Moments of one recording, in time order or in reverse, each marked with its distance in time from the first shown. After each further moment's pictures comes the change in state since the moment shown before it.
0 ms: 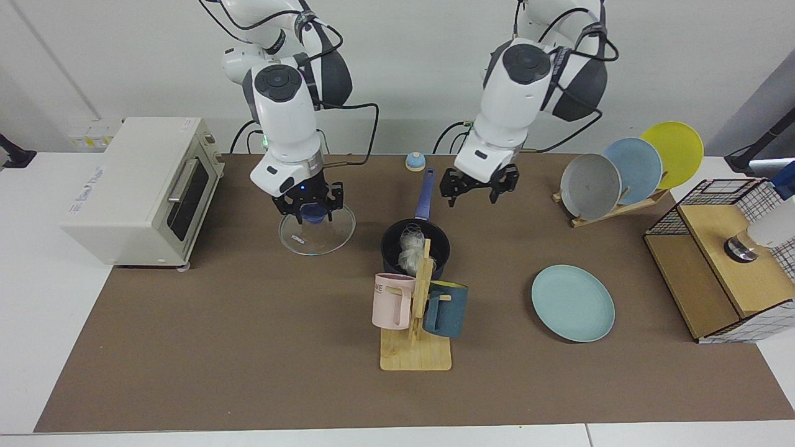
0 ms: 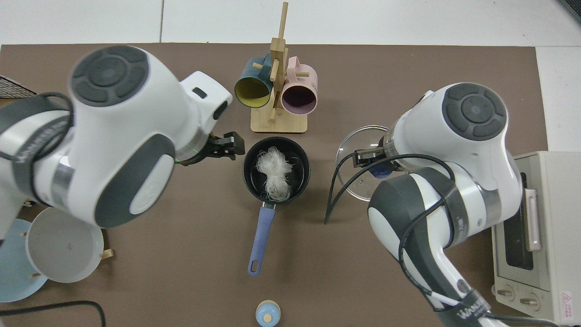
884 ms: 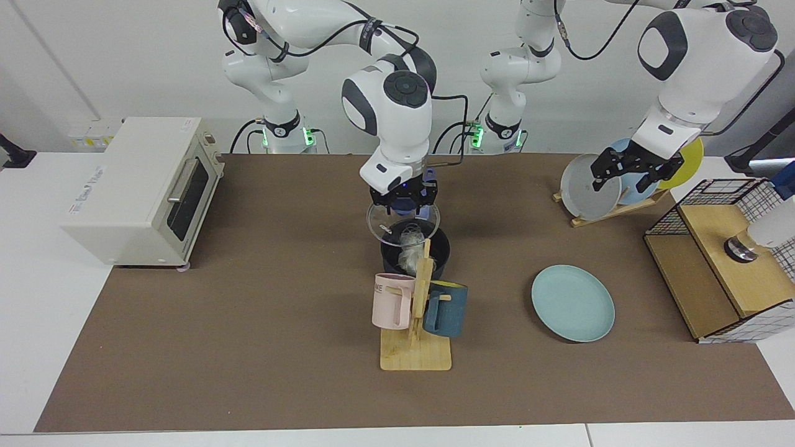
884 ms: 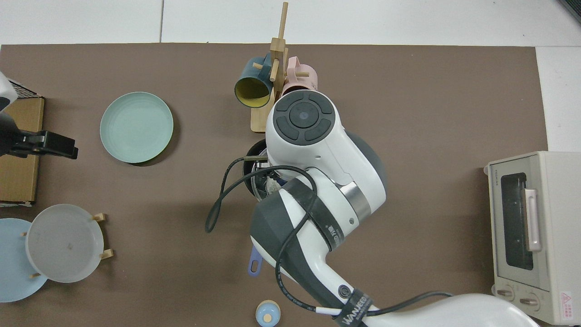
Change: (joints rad) left arm 0.010 -0.137 0.497 -0.045 -0.068 -0.065 0.662; right arm 0.139 0.300 0.183 0.385 -0.055 -0.158 0.434
